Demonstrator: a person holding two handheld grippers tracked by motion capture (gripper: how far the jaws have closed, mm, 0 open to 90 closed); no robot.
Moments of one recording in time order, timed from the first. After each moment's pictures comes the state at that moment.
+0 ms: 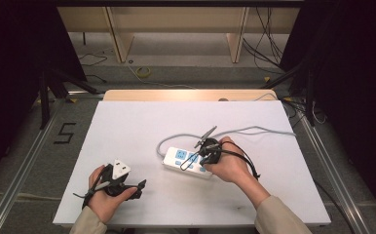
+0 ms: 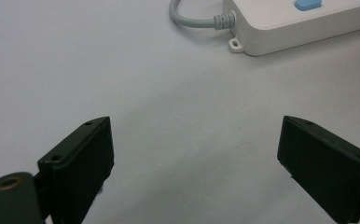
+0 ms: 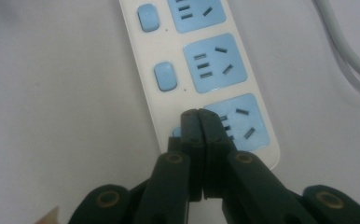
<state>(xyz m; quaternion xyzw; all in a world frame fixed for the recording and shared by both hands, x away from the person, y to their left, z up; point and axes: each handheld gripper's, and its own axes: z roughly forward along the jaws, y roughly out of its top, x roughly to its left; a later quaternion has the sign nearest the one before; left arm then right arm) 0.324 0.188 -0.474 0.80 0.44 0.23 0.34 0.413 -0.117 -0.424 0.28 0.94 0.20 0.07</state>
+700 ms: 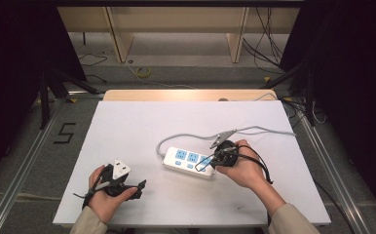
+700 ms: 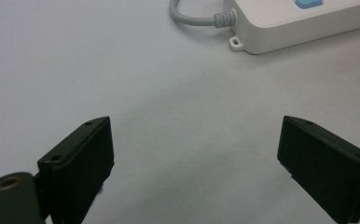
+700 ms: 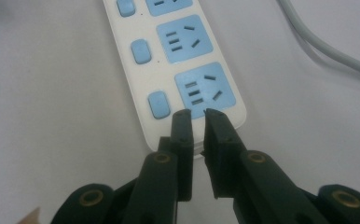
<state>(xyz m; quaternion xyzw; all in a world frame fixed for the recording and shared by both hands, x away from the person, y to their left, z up) 0.324 0.188 -0.474 0.80 0.44 0.23 0.34 0.401 -0.158 -0.422 0.30 0.92 0.24 0.09</state>
